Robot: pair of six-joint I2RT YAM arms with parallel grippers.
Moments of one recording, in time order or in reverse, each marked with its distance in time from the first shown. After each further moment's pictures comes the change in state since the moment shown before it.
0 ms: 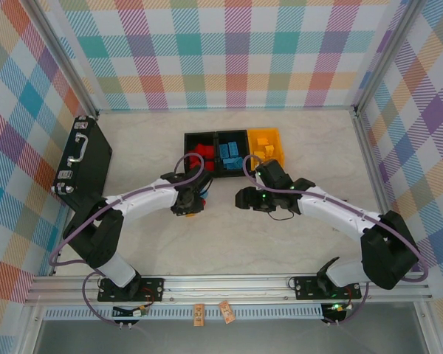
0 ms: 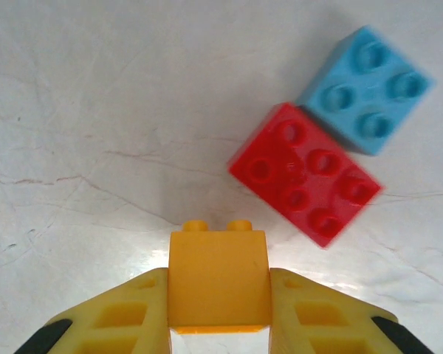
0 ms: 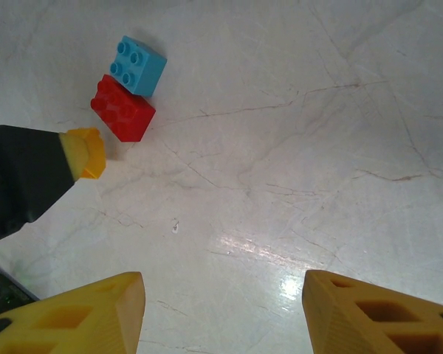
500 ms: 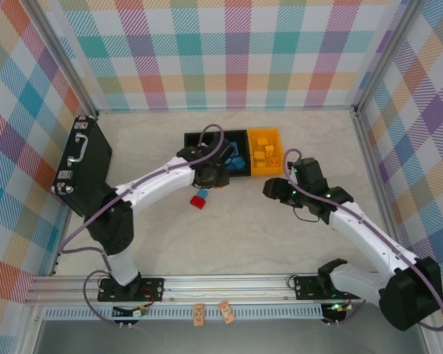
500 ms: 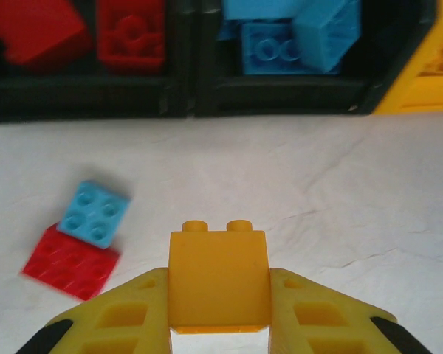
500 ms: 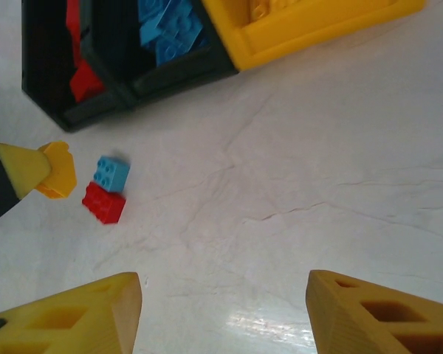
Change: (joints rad) left arm -0.070 0.195 0.482 -0.073 0.052 0.064; right arm -0.229 -0.313 -0.103 -0.069 0.077 0.006
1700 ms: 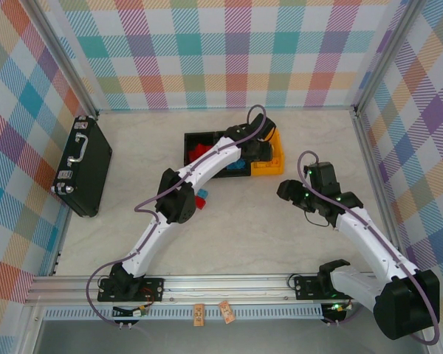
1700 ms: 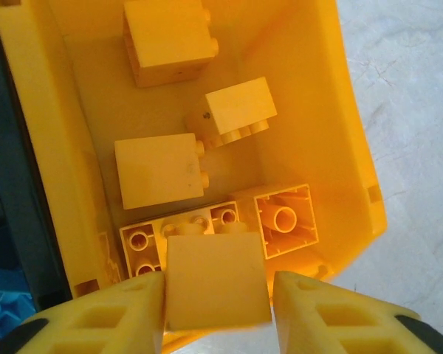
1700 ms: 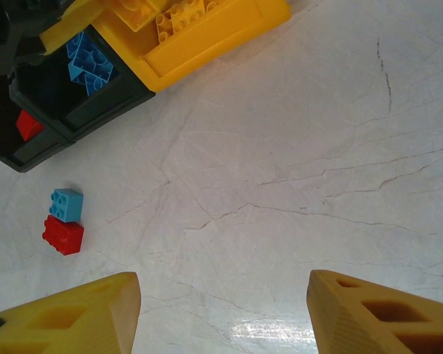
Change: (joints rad) left arm -0.016 0.735 0.991 -0.101 0.113 0.122; right arm -0.156 -0.045 -0.069 -0.033 -0.029 -0.003
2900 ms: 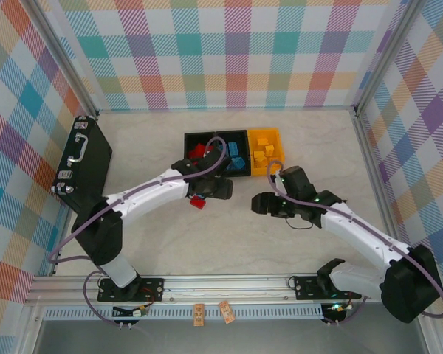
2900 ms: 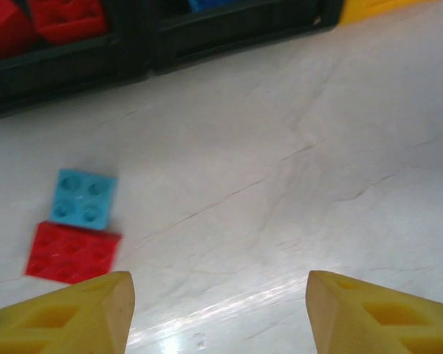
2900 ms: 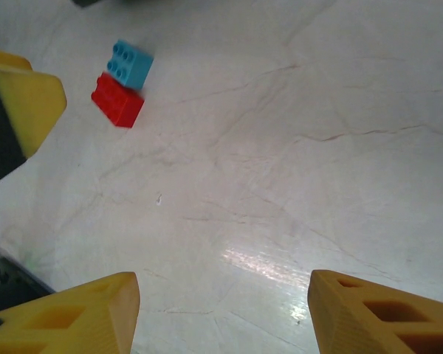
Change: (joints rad) left arm 0.000 -0.903 -1.235 0.204 -0.090 0.098; right arm 0.298 0.121 0.024 0.060 -0.099 -0.055
